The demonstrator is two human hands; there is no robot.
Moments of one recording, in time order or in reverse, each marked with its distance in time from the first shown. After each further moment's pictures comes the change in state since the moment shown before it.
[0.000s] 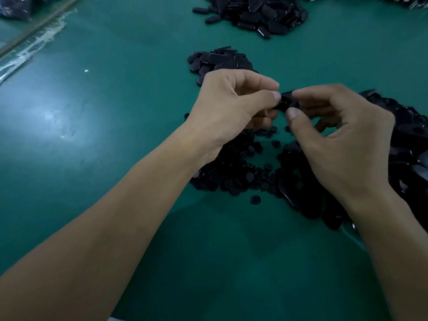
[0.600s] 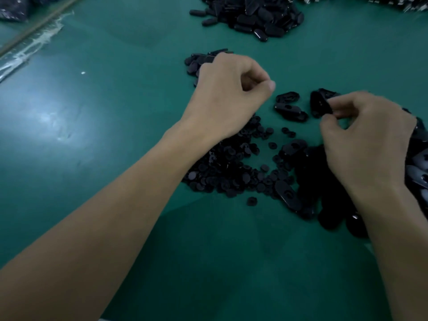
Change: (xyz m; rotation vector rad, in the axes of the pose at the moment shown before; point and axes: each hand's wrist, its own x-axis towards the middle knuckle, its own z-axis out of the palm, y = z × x) left_hand 0.019 0.009 -0.002 0.713 0.127 0.296; right_hand 0.011 0.012 -0.016 -0.369 -0.014 0.327
